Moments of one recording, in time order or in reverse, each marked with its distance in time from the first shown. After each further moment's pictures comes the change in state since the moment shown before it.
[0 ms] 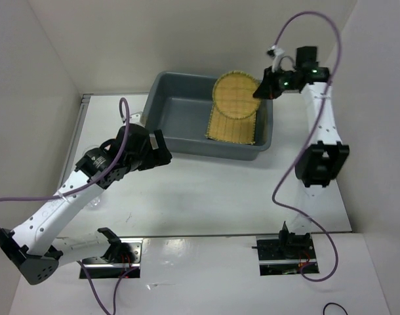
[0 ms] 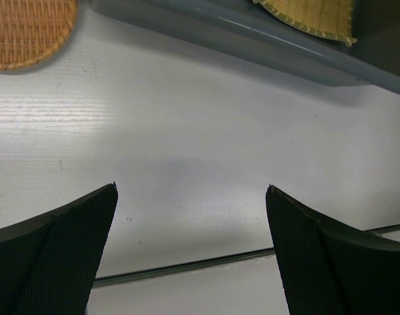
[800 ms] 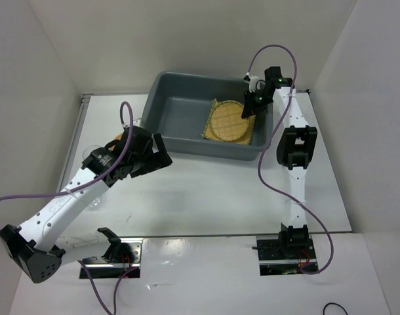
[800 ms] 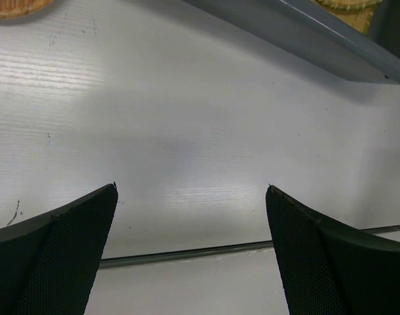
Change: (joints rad) left arm 0.042 0.020 -0.067 -0.012 0.063 -0.098; right arm 0.099 0.500 0.210 -0.045 0.263 0.035
